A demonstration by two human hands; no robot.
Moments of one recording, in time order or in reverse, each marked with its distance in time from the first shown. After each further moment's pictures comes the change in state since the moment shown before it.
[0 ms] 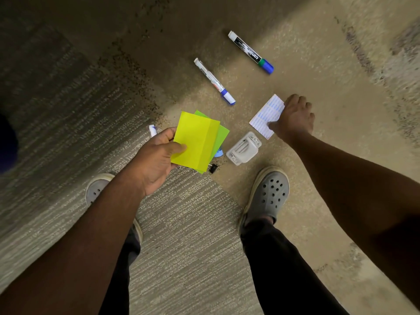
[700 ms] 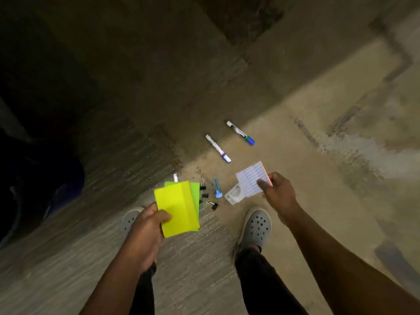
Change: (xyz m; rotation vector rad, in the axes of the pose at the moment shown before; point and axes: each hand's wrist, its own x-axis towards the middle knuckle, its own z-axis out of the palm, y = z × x) left_hand -0.179 0.051 0.001 -0.252 0.247 0.018; right_hand -0.151 -0.027 -0.161 0.788 -0.180 0.143
